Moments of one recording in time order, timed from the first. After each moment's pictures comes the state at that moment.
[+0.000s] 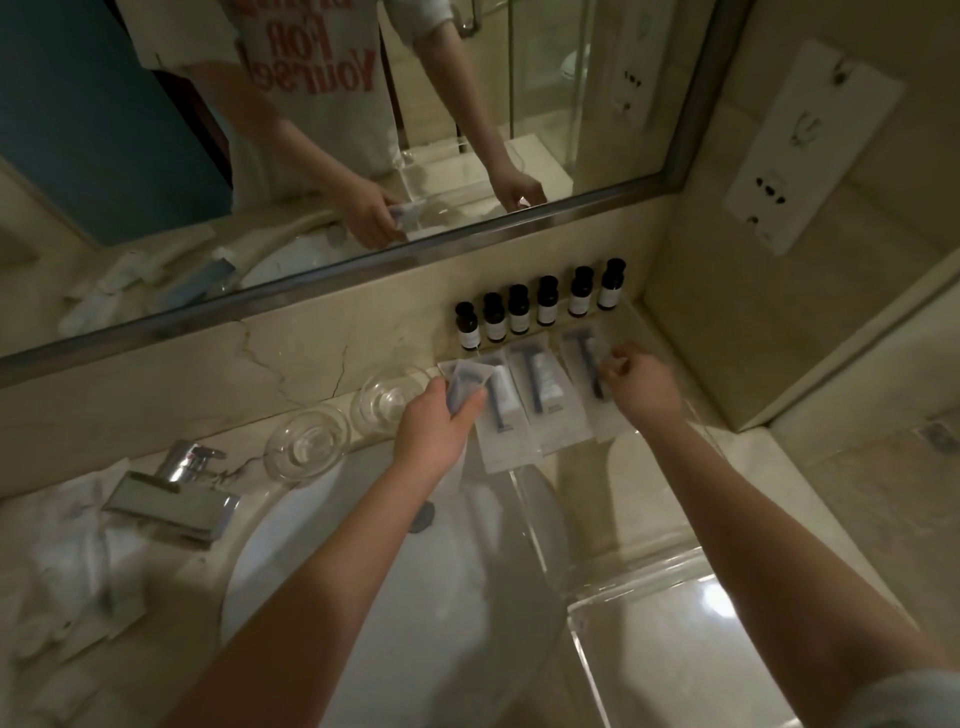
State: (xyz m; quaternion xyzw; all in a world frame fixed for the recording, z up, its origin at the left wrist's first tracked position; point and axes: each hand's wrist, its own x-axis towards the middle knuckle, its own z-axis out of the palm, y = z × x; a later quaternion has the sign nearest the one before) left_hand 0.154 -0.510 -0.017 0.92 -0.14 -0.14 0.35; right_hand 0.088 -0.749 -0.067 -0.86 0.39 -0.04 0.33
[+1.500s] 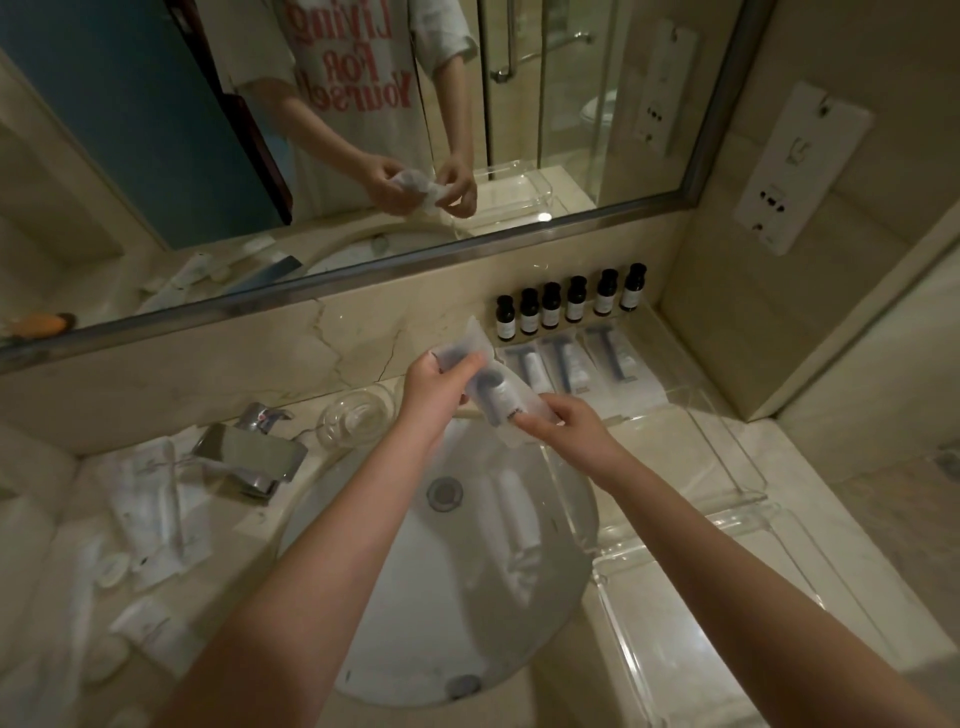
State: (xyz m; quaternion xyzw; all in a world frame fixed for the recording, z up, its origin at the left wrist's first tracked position) left_hand 0.138 -0.463 0.029 0.73 -0.02 -0.19 0.65; right_hand 0.042 -0.603 -0.022 -0.78 0.15 -0.02 0.61
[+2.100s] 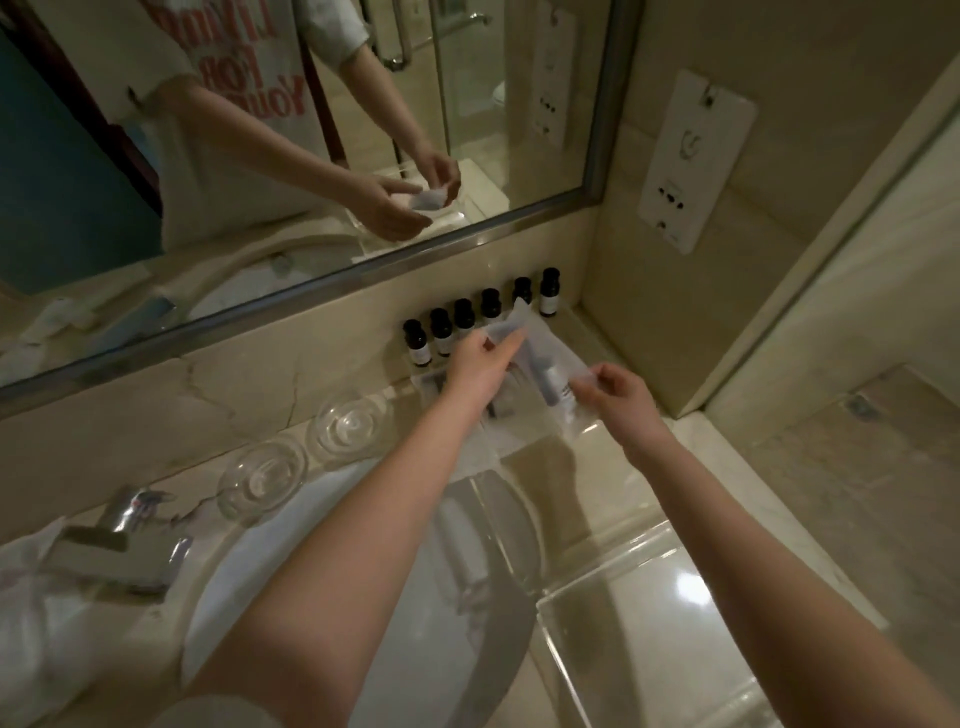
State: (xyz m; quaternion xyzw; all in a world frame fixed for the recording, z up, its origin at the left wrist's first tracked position) left_hand 0.155 -0.619 0.007 0.78 -0.11 -0.29 0.55; right_hand 0.024 -0.730 -0.028 -0.69 0.33 -0.16 0.63
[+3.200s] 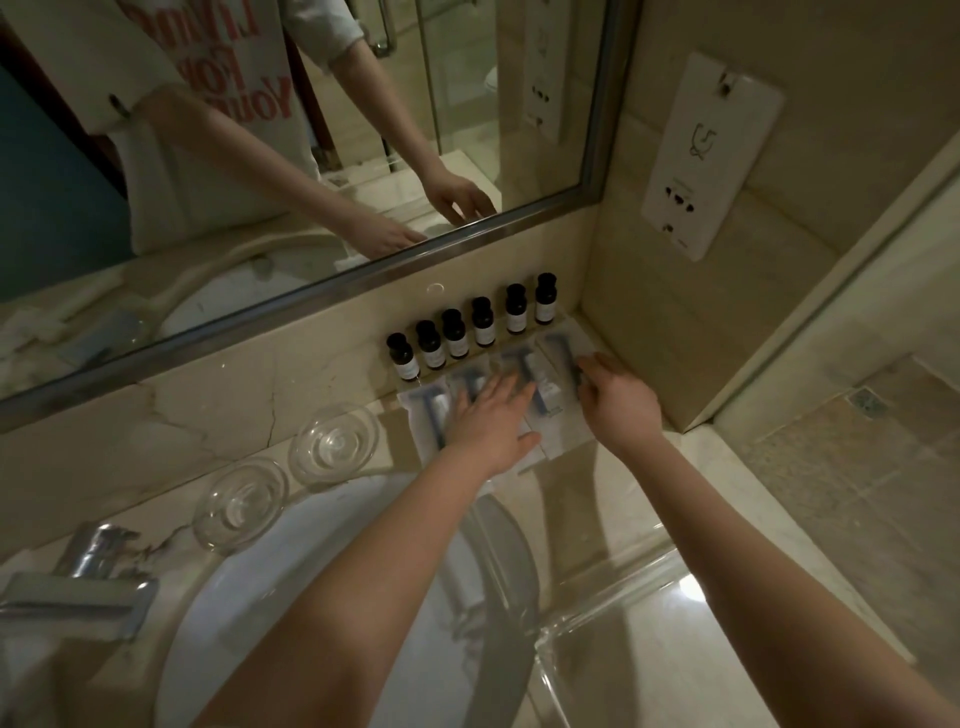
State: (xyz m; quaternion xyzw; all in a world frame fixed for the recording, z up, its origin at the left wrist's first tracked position) left_hand 0.155 -0.624 -0.048 0.87 -0.45 -0.19 0.00; right_hand 0.058 -0.771 -0.069 -0.94 0.29 -0.11 0.16
